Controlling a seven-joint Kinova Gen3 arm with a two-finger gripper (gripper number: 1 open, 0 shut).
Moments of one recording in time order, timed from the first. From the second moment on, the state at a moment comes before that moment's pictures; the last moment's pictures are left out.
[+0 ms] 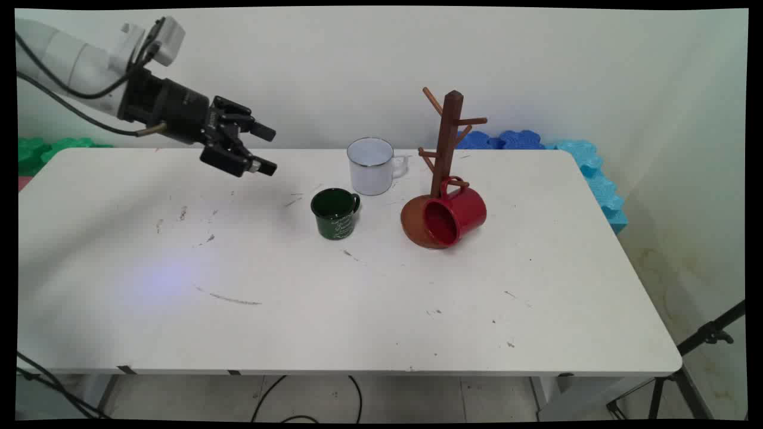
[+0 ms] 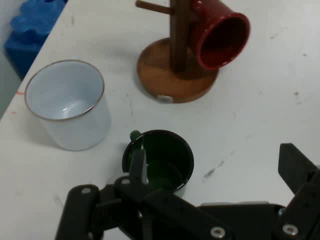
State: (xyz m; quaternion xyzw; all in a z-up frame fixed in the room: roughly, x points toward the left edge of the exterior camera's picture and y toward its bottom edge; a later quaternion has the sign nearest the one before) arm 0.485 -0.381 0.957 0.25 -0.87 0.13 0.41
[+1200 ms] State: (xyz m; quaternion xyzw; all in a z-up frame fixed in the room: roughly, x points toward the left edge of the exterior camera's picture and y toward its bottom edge) arm 0.310 -0.372 0.938 0.38 -0.83 0.06 0.39
